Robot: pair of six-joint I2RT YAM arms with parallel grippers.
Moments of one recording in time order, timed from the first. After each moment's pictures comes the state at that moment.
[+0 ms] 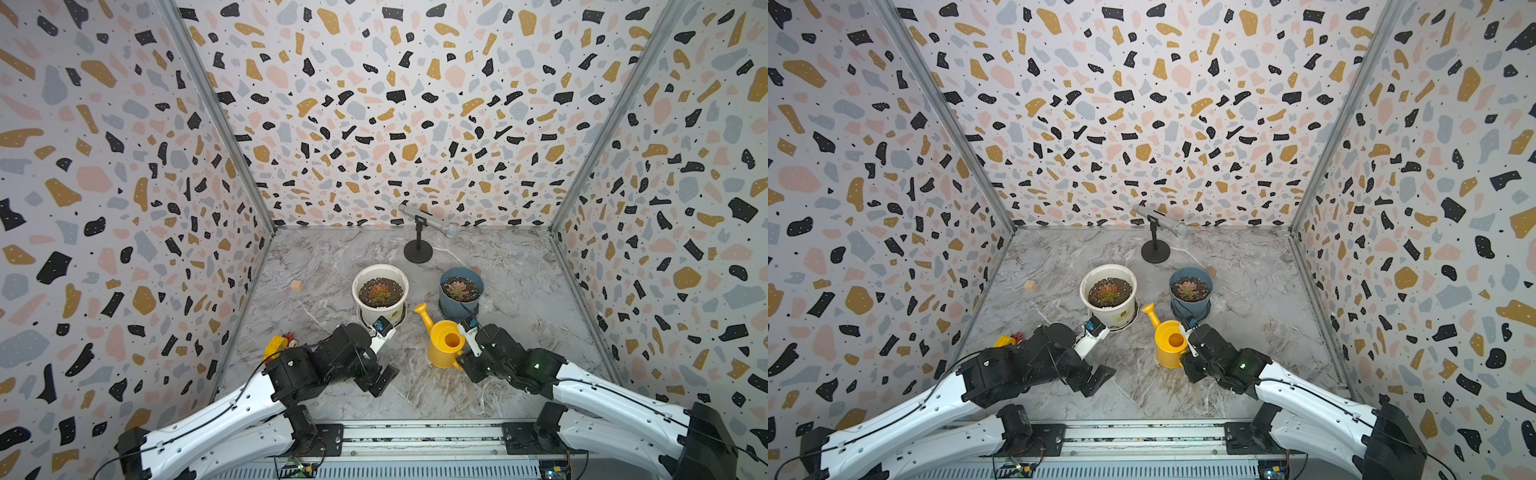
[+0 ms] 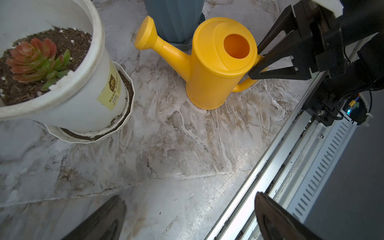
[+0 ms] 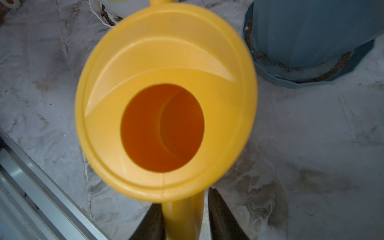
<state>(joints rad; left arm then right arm) -0.98 0.80 0.78 -0.81 -0.01 -0.19 0.90 0.94 0.54 -0.50 0.05 0.36</state>
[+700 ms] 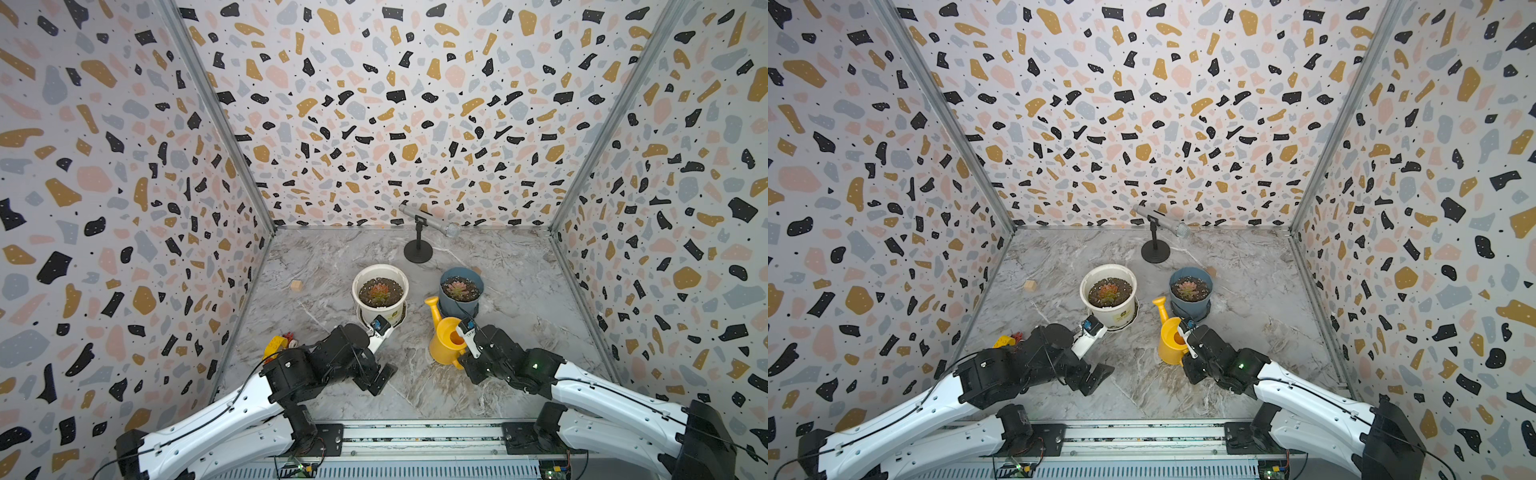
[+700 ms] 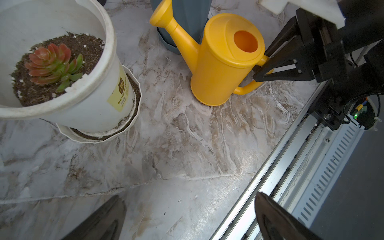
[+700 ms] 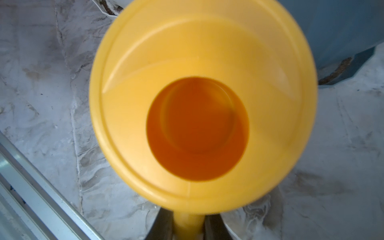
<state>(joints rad) -0.98 0.78 0.78 -0.81 -0.04 -0.19 0.91 0.94 0.54 -0.51 0.02 0.33</state>
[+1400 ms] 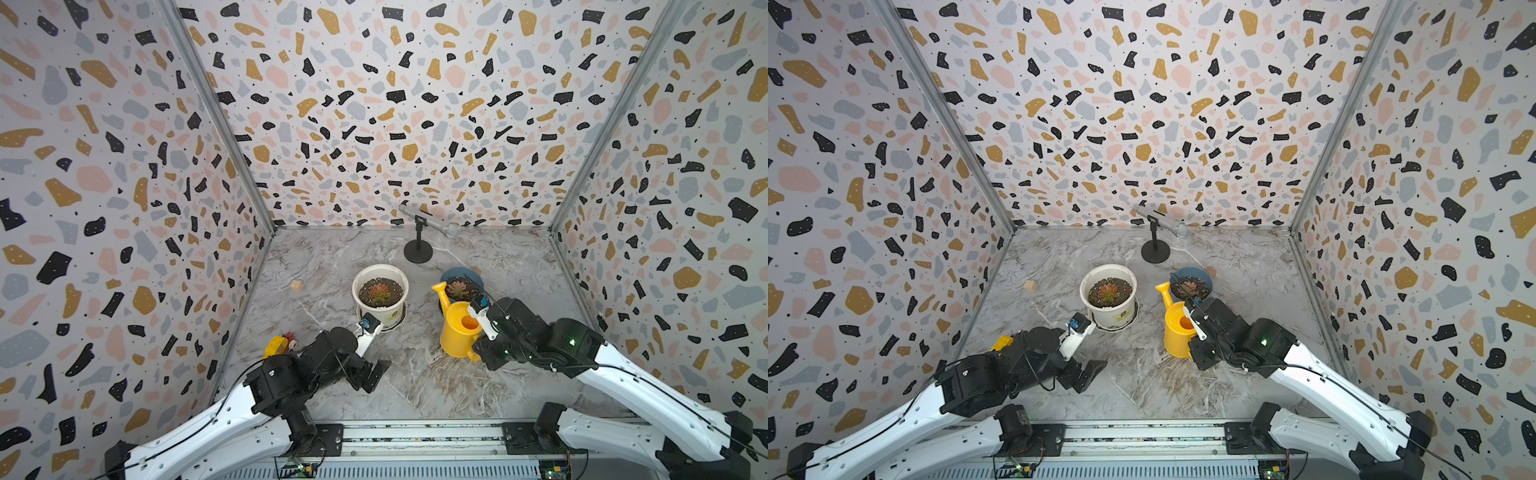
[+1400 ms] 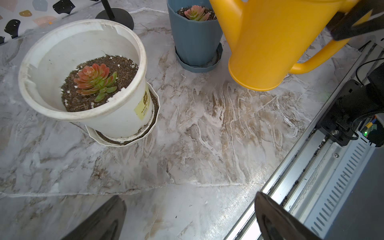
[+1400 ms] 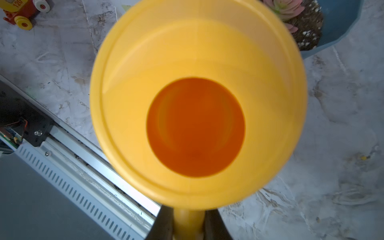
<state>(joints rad) -0.98 0.69 0.78 -0.82 -0.12 -0.20 0.91 1.03 1.17 -1.17 0.05 0.34</state>
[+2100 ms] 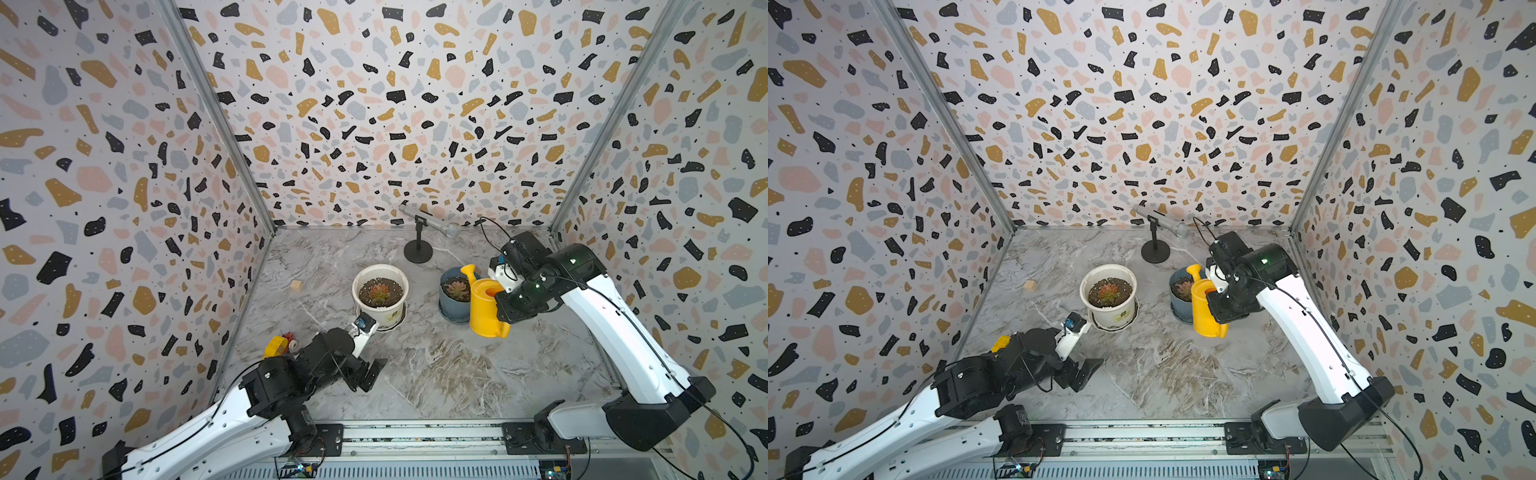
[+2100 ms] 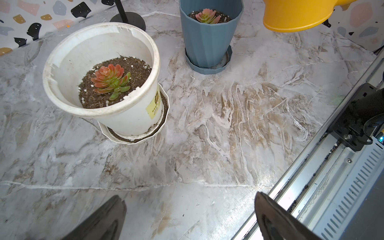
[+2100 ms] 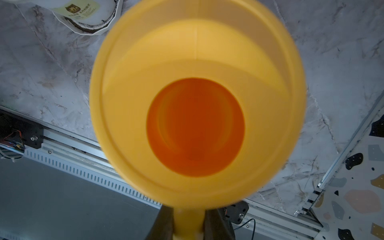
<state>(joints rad) -0.98 0.66 0.78 -0.84 -0.17 -0.21 0.50 1.39 1.67 -1.63 -0.09 0.15</state>
